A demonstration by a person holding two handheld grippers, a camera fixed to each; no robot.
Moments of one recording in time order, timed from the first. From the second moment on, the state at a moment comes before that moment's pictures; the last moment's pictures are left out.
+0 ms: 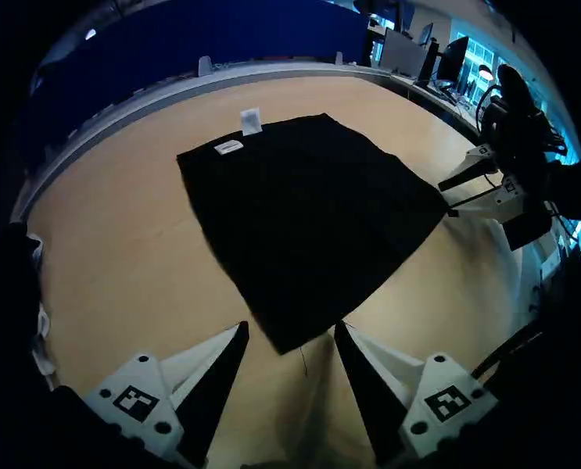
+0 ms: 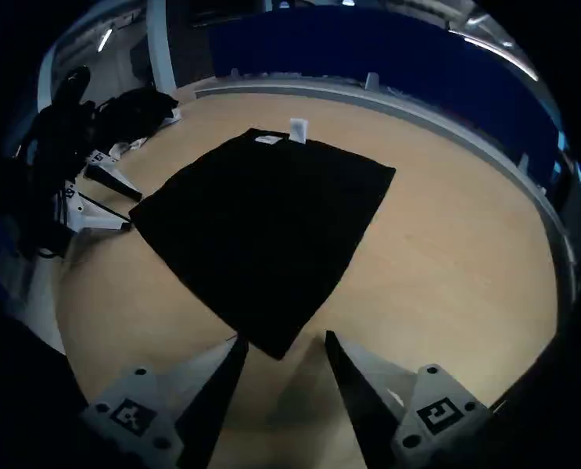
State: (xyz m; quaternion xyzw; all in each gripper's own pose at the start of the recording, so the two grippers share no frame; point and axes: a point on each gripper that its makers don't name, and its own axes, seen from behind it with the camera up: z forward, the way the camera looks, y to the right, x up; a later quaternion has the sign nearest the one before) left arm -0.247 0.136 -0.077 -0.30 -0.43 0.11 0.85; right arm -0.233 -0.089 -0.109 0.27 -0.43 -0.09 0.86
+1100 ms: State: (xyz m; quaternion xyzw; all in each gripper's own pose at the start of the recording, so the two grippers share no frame) left arm -0.251 0.131 -0.082 -0.25 -0.44 0.13 0.85; right arm -0.235 -0.091 -0.117 0.26 -0.43 -0.10 0.86
